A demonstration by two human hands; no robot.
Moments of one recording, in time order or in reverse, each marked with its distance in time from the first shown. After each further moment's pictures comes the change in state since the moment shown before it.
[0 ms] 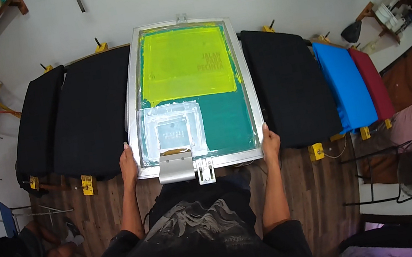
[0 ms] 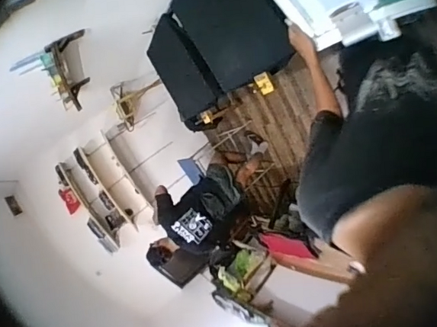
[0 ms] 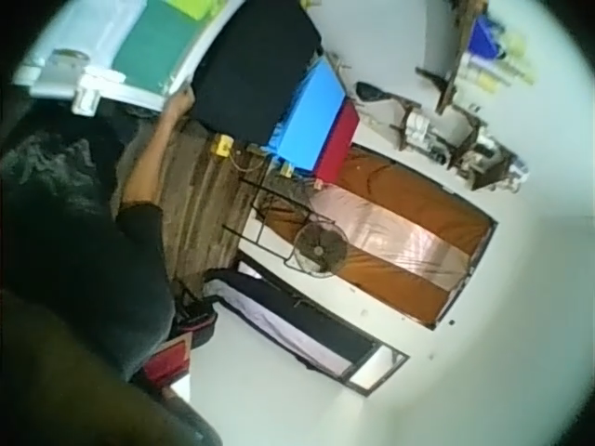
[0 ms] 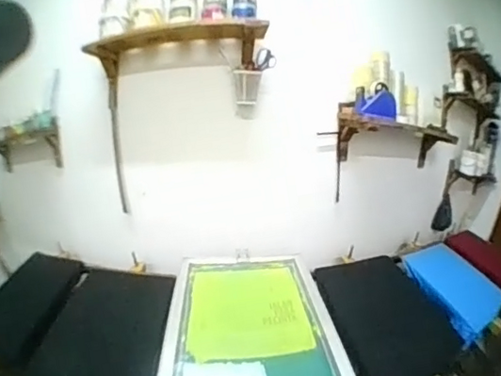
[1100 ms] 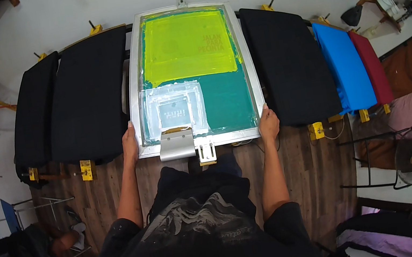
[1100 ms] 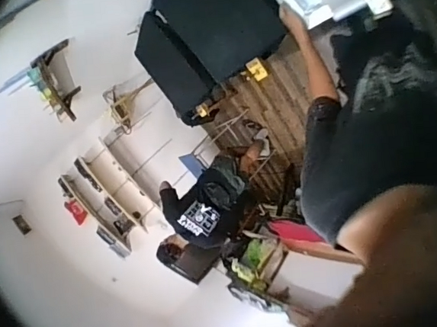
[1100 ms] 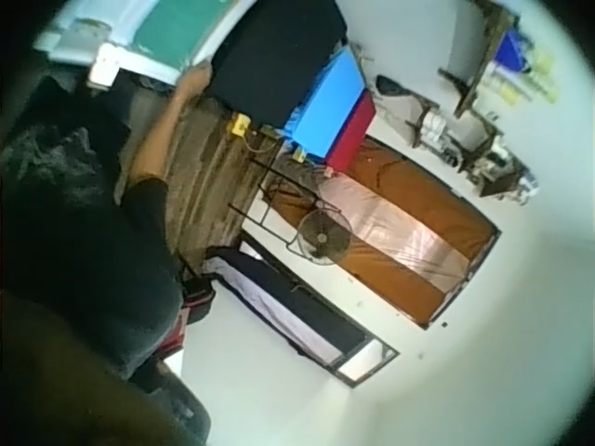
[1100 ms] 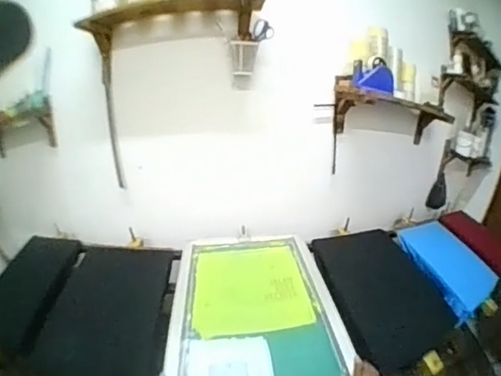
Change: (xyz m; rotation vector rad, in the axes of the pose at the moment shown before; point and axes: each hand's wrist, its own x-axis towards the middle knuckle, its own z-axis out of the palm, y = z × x) left_hand 0.033 -0.054 0.022 -0.310 -0.150 -0.063; right_hand -0.025 -0.023 0.005 -0.558 0.132 -0.218
